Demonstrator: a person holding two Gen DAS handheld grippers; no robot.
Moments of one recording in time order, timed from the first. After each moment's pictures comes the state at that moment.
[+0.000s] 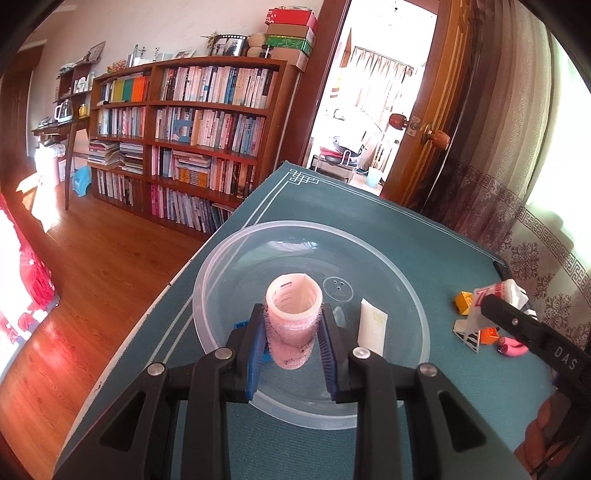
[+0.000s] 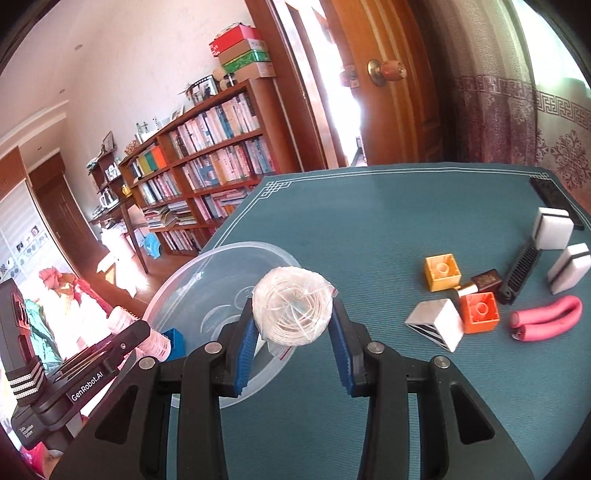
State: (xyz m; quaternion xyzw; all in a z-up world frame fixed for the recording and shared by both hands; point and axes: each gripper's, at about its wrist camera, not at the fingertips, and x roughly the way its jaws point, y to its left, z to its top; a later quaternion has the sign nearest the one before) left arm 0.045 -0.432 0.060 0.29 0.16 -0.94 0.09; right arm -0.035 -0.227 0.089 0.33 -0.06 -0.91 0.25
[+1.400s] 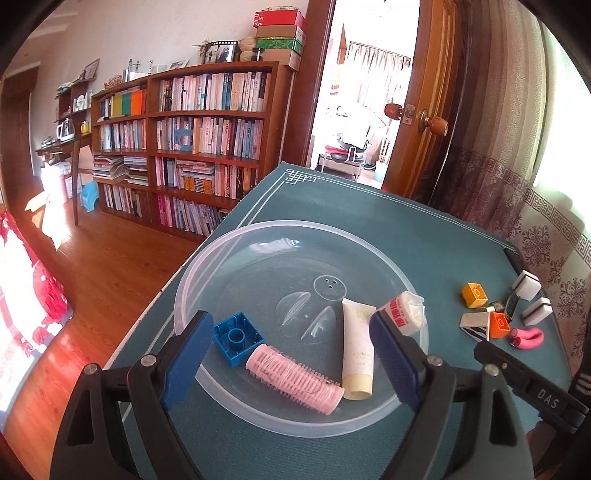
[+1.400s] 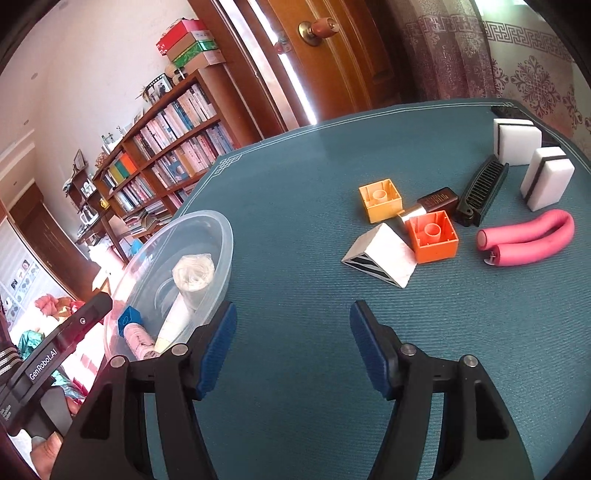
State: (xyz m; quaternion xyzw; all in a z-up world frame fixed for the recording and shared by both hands) left arm 0.035 -0.407 0.061 0.30 0.12 -0.94 0.11; right arm -0.040 -0.168 0.039 0.38 -0.13 -0.89 0.20
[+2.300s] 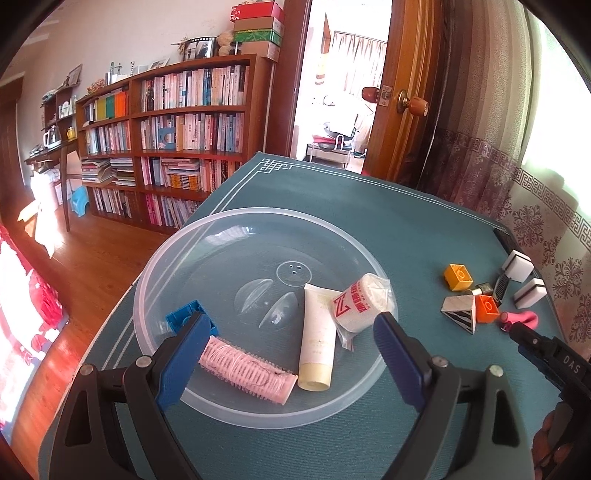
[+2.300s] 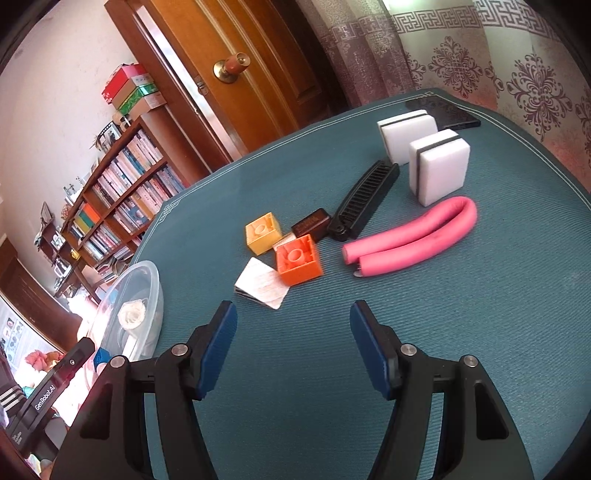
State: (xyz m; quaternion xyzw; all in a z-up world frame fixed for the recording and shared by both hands) left arm 0.025 -0.371 0.059 0.32 0.10 -0.94 0.09; right arm -0.038 -0.079 0.043 0.36 -0.20 -0.90 0.10
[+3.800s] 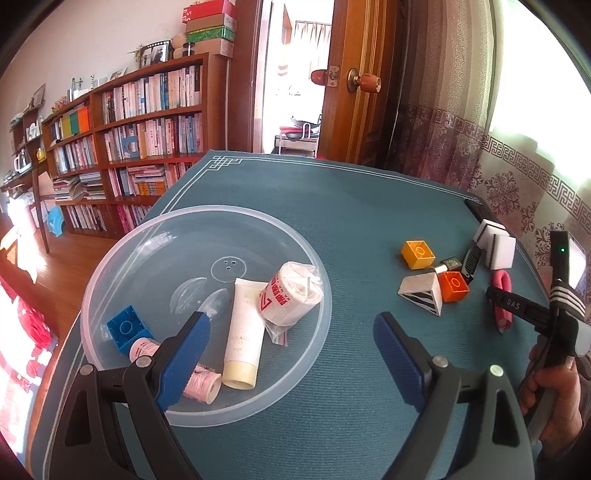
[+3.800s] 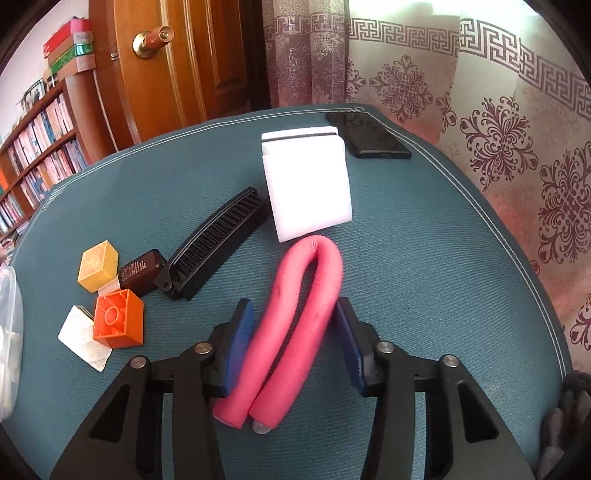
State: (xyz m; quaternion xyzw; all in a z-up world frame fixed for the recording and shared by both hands) left arm 0.010 -0.321 0.060 0.34 0.06 -0.94 0.04; right arm -0.101 -0.034 0.022 0.40 -0.06 -0.91 -0.06
